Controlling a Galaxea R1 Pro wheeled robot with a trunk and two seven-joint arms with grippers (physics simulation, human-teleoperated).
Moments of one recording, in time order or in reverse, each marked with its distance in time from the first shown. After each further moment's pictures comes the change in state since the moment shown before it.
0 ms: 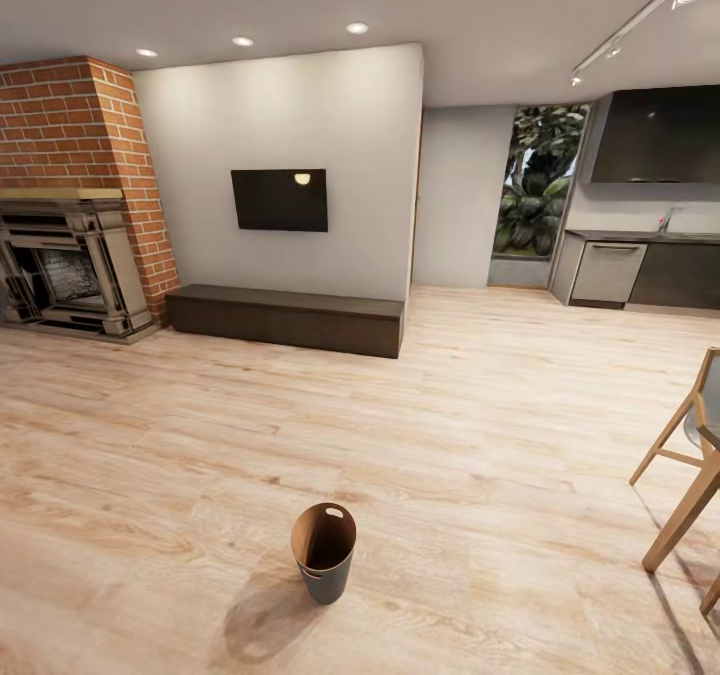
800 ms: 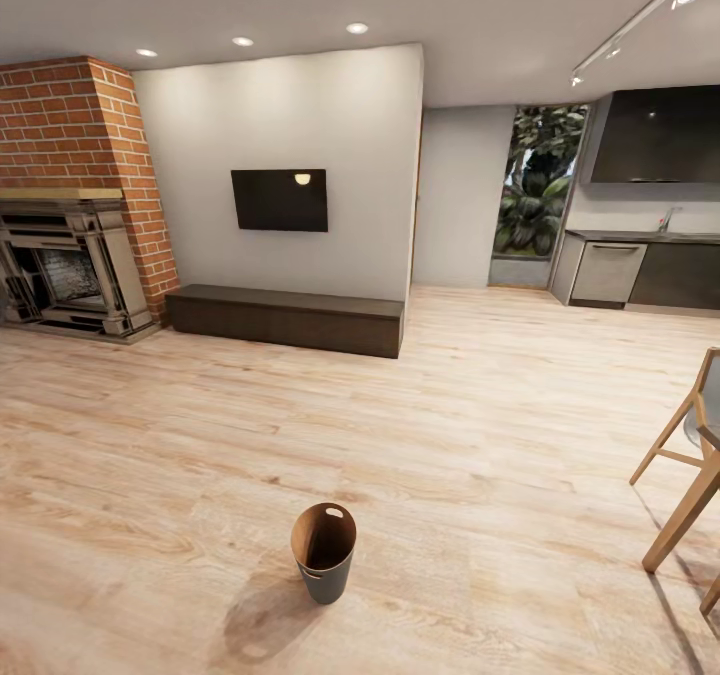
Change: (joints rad) left arm -0.274 0.004 0.078 -0.023 0.164 0.081 -0.008; right arm -0.293 0.009 0.003 -0.114 0.001 0.257 -0.003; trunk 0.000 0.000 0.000
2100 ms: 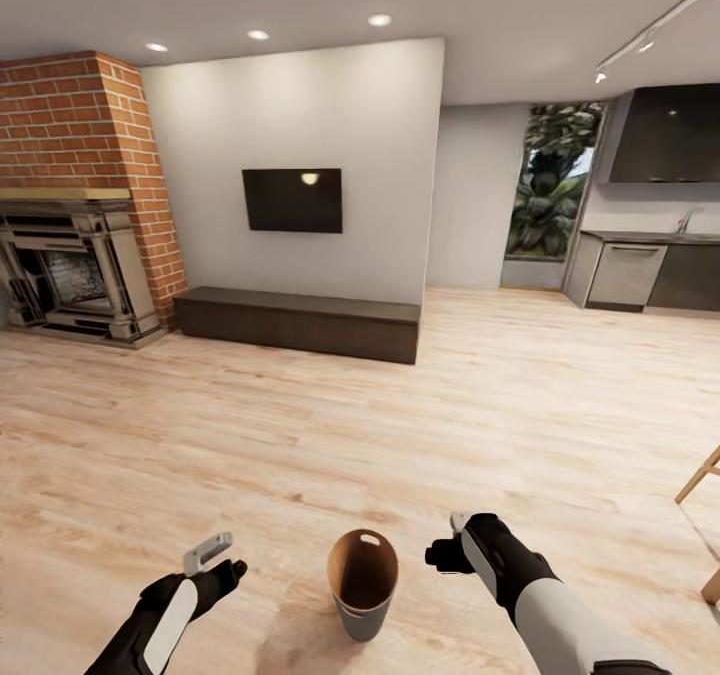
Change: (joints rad) left arm -0.078 0.004 0.019 -0.693 0.299 0.387 0.207; right arm -0.266 0.063 -0.006 -0.263 -0.011 0.341 -0.001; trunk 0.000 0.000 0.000
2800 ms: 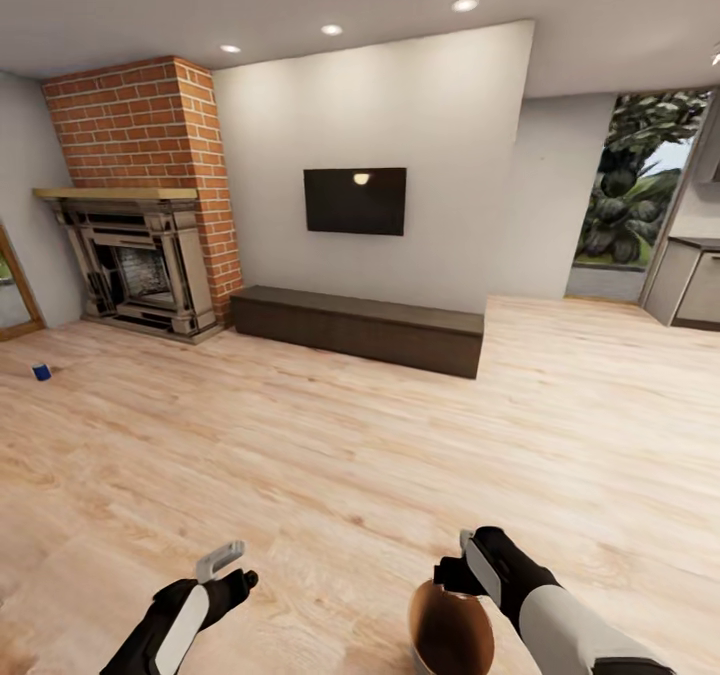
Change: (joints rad) left arm 0.002 -0.020 -0.037 0.026 -0.006 0.022 0.000; right arm -0.002 -0.012 -0.011 0.088 -0.107 -0.003 -0.094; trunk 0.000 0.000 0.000
